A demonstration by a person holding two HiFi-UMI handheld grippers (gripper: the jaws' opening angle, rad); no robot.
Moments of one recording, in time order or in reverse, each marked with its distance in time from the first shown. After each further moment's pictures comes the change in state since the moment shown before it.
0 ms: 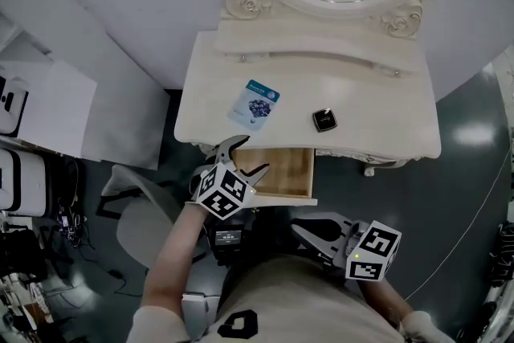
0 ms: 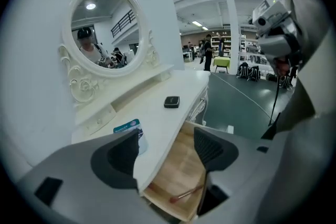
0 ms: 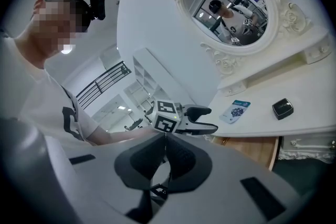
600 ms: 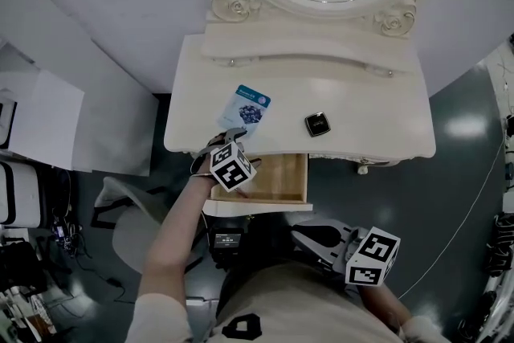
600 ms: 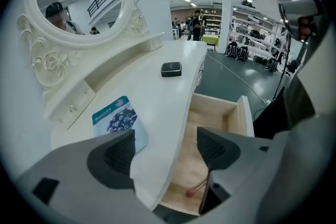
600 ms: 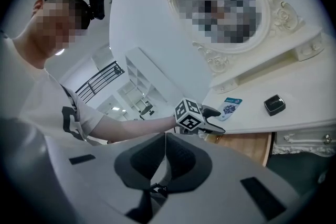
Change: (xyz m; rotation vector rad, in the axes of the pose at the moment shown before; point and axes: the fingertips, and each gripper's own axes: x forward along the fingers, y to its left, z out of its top) left arm 0.094 0.025 -0.058 0.101 0.252 -0.154; right arm -0.001 -0.017 -0.002 0.050 0.012 -0.060
